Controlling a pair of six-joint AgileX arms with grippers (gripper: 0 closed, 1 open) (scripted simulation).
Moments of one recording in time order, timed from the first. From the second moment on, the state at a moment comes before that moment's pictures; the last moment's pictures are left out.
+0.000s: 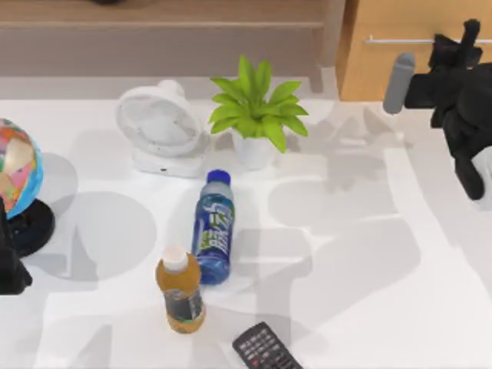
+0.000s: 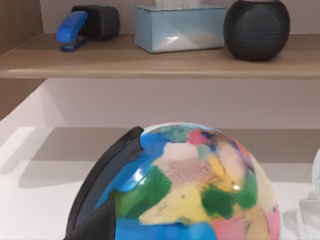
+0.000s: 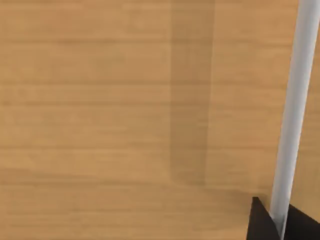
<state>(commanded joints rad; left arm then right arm) 0.00 0.00 0.00 0.00 0.00 0.00 0.17 2.28 1.06 1.22 0.20 -1.56</state>
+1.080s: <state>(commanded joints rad) 0.00 0.00 0.00 0.00 0.00 0.00 0.22 2.13 0.70 1.42 0.25 -1.55</state>
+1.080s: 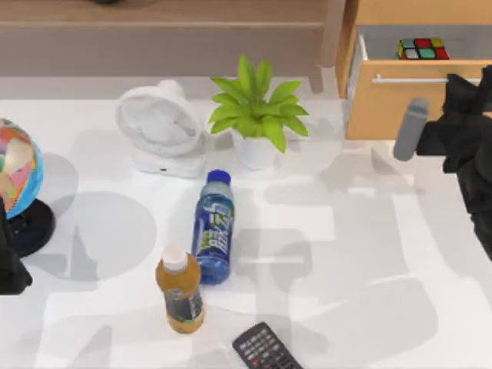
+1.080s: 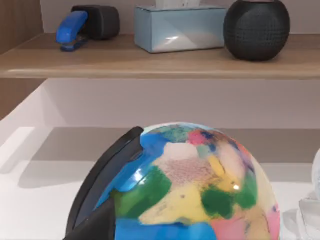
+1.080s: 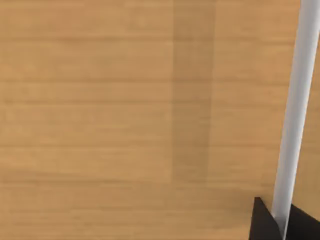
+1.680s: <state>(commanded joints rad) 0.00 0.00 0.00 0.00 0.00 0.00 0.25 2.06 0.52 1.53 0.28 -1.55</state>
